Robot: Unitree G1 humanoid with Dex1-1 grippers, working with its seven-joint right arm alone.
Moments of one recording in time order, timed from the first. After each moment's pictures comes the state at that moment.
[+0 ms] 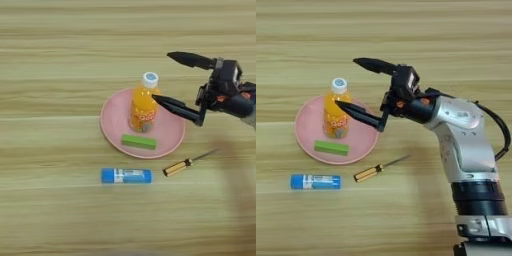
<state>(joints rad) -0.30 -0.47 -0.03 0.03 0.41 -0.03 1.14</state>
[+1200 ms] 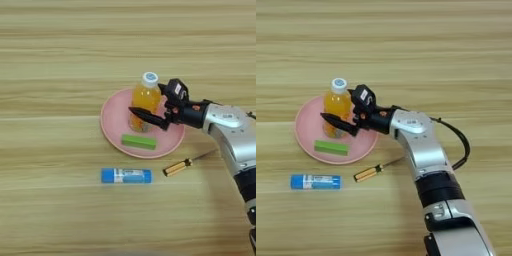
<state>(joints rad) -0.38 -0.35 0.08 0.33 0.16 -0.04 0.97</state>
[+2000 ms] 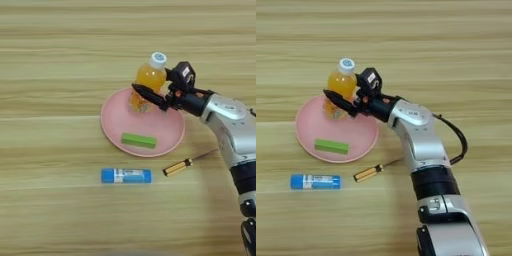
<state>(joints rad) -0.43 -0.29 0.00 0.33 0.21 0.03 0.84</state>
